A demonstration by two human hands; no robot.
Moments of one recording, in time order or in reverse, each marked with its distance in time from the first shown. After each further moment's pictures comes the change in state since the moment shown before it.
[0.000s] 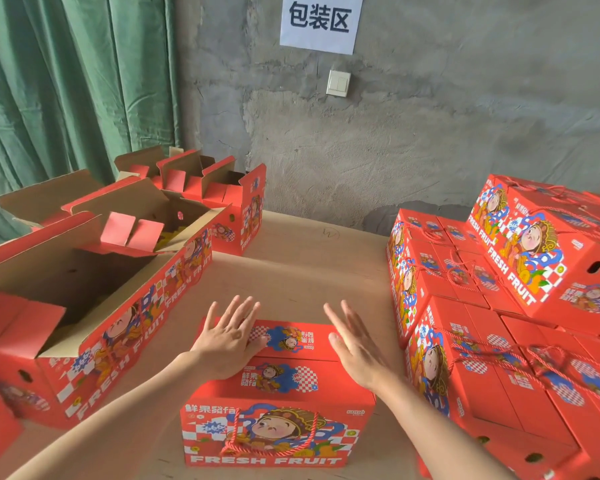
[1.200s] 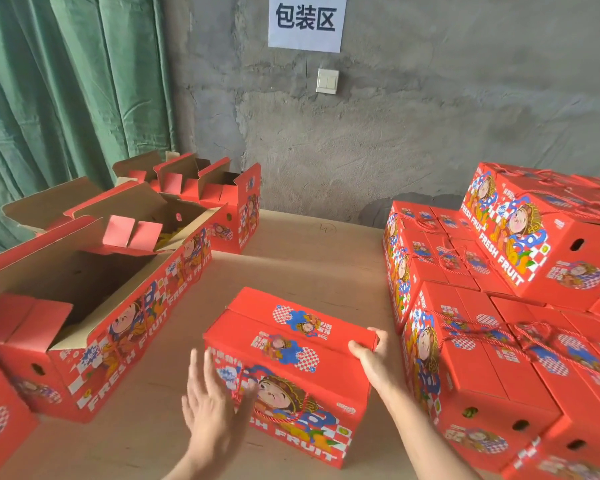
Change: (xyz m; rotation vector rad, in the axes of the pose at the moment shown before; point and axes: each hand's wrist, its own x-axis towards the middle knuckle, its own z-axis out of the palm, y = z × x) left_hand -0.119 0.070 0.027 -0.765 0.326 -0.500; right_hand -0.036 0.009 0.012 0.709 0.431 0.600
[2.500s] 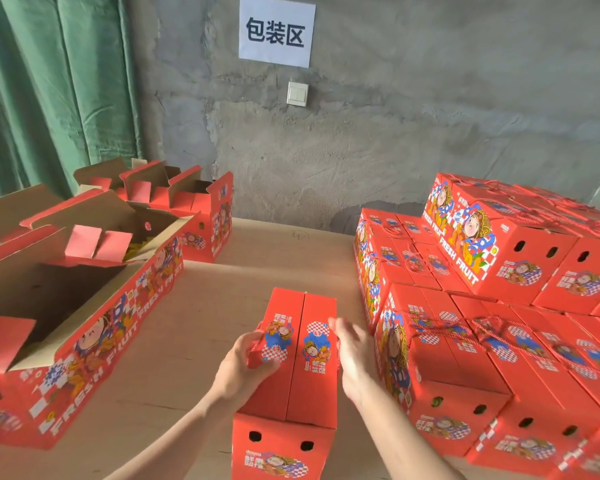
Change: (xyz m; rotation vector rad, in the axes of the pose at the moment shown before) left_hand 0.055 0.038 0.022 -0.349 -0.375 0.146; right_hand -0.063 -0.065 -0.002 0.420 0.010 0.048
